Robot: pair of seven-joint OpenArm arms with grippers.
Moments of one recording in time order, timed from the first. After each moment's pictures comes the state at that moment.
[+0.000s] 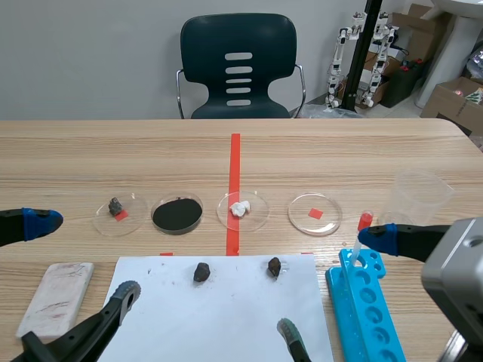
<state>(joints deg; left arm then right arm) 55.3 -30.7 -4.3 120.4 -7.4 -18.0 -14.8 -56.5 30.6 -3.1 120.7 -3.7 16.1 18.9</state>
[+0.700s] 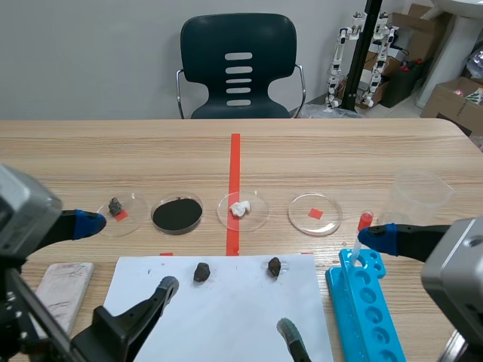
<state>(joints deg) 43.7 -28.3 3.9 118.6 -8.0 -18.7 -0.1 -56.5 30.6 -3.1 120.7 -3.7 16.1 18.9</state>
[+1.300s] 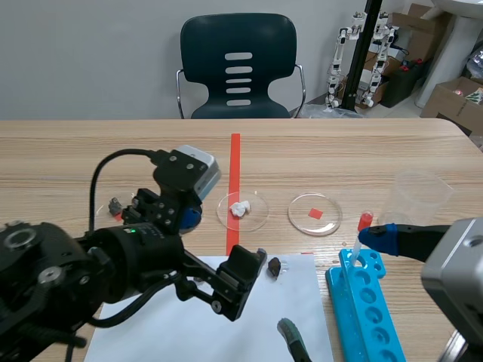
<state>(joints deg) 7.7 -21.7 32.5 99.7 -18.3 -4.7 24.9 -56.5 30.6 -3.1 120.7 -3.7 16.1 18.9</state>
